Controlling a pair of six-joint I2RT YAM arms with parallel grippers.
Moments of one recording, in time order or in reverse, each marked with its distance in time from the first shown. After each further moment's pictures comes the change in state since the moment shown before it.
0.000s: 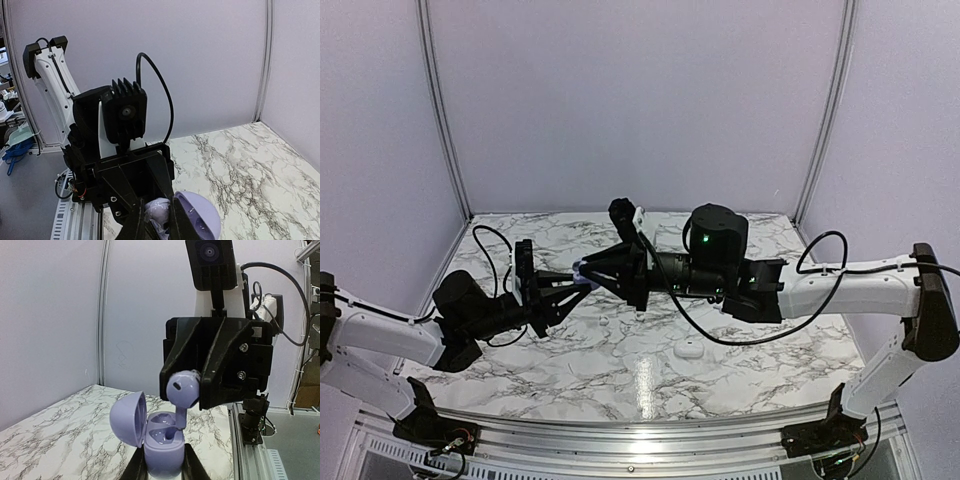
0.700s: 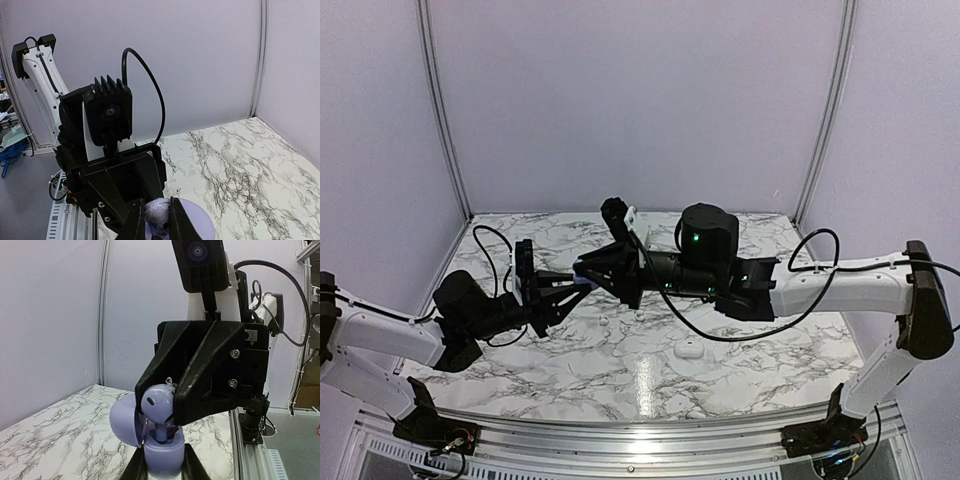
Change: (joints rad) left arm 0.000 0.003 0.000 0.004 0.001 -0.001; right arm 0.002 0.040 0.037 -0.017 0.041 0.003
